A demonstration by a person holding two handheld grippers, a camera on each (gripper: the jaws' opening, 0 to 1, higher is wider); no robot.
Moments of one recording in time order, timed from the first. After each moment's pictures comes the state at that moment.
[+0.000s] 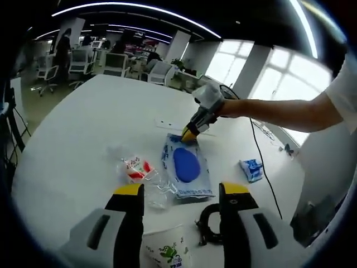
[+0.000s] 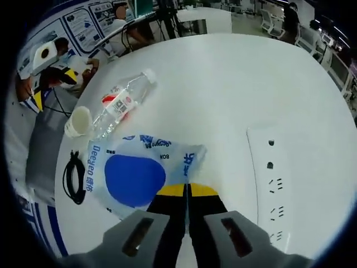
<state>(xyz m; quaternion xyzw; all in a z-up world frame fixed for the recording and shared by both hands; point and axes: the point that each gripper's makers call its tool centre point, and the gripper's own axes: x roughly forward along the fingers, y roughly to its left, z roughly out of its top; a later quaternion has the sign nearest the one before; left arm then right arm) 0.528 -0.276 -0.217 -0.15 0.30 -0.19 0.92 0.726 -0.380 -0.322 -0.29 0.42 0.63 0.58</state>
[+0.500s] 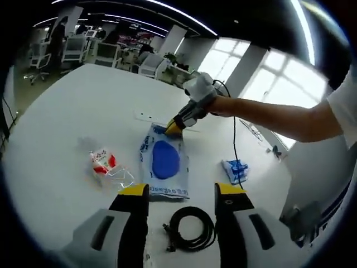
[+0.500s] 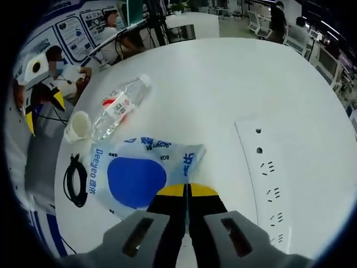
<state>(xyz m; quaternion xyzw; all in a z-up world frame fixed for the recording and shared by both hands) 0.529 -0.340 -0.219 -0.20 0.33 -0.23 0.89 0.727 -0.397 -0.315 -0.28 0.42 0.61 0.62</state>
